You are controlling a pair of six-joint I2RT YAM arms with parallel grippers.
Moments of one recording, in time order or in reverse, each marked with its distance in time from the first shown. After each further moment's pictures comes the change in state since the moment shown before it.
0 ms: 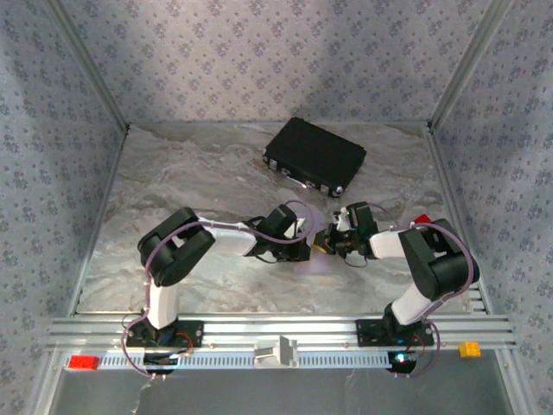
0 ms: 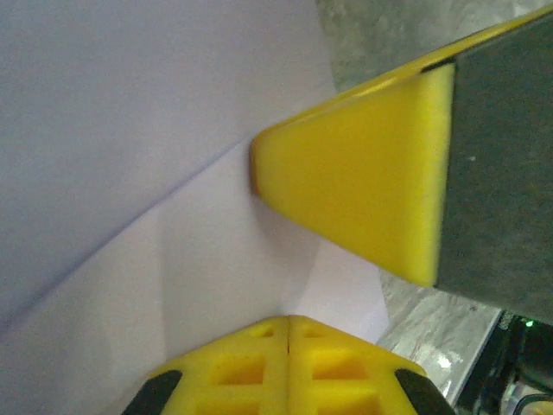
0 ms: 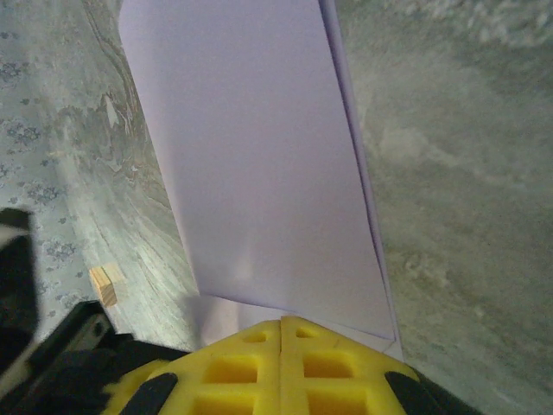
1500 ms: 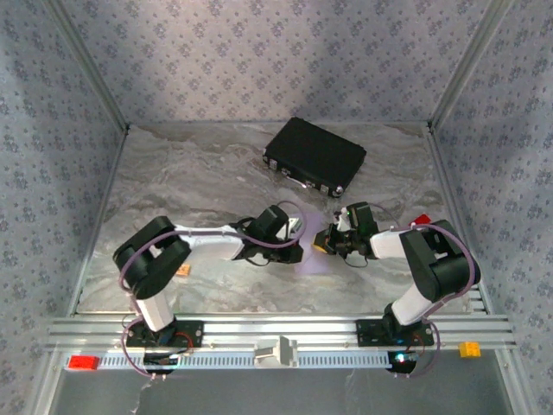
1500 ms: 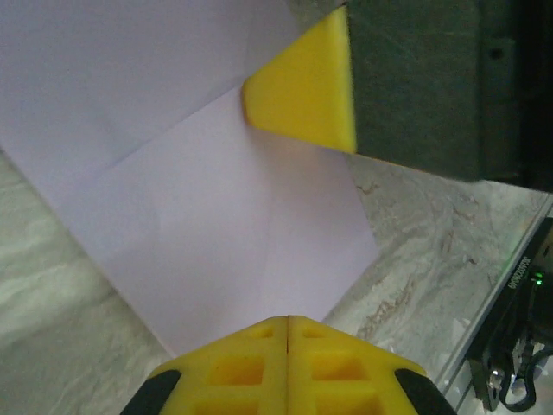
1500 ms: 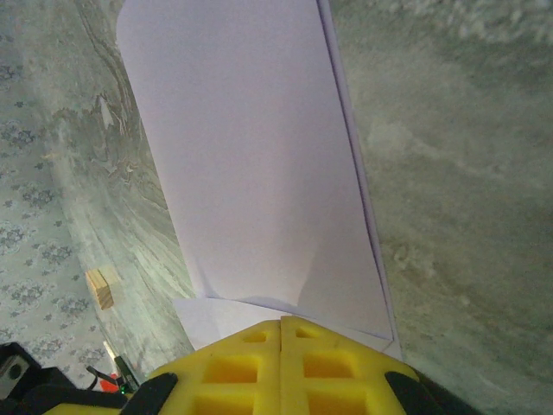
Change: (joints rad) left arm -0.006 -0.154 -0.068 -0.092 -0.068 0.092; right arm 0.000 -0.011 0.000 -0.019 0.011 0.000
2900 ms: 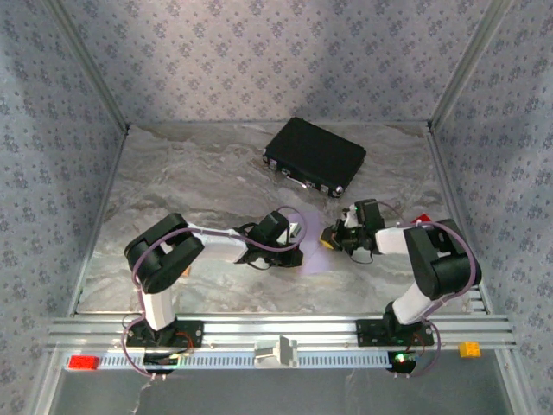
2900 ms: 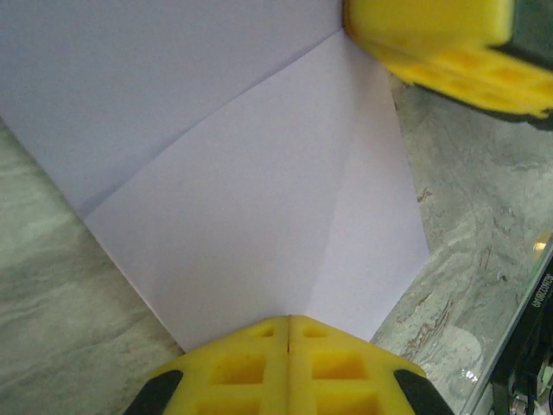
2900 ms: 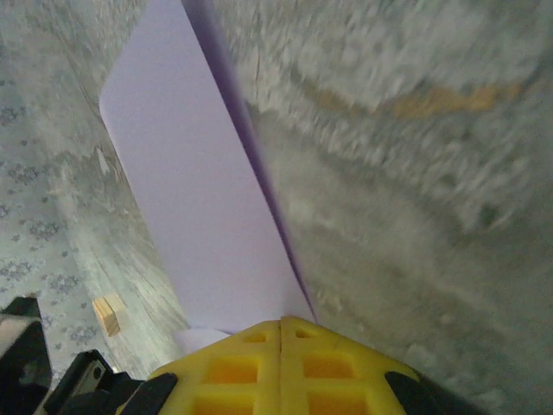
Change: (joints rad) left arm -0.006 0.060 -0.048 0.105 -0.004 -0.061; right arm -0.093 0.009 0.031 -0.059 -0.012 -0.016
